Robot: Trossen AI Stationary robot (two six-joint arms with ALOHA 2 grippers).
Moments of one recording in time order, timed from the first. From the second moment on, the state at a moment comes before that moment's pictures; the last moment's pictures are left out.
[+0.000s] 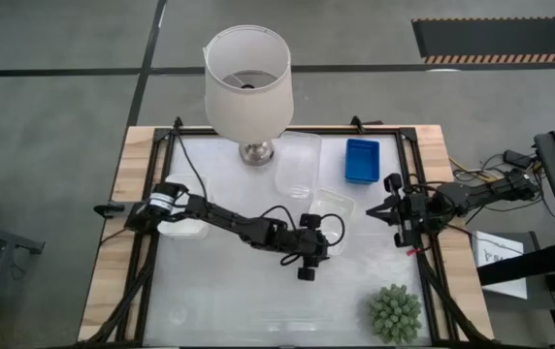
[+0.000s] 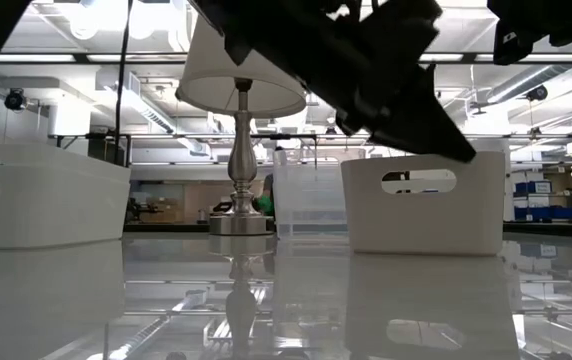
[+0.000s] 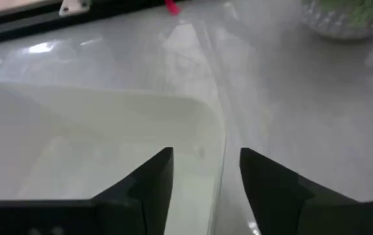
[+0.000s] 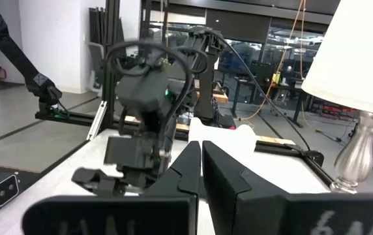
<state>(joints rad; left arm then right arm) -0.22 2.13 1.53 0.01 -0.16 0.06 0.29 0.27 0.23 0.11 0.15 -0.15</state>
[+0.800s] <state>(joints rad) -0.29 2.07 1.53 -0.06 -0.18 0.11 0.29 0.27 0.23 0.11 0.15 -0.15</state>
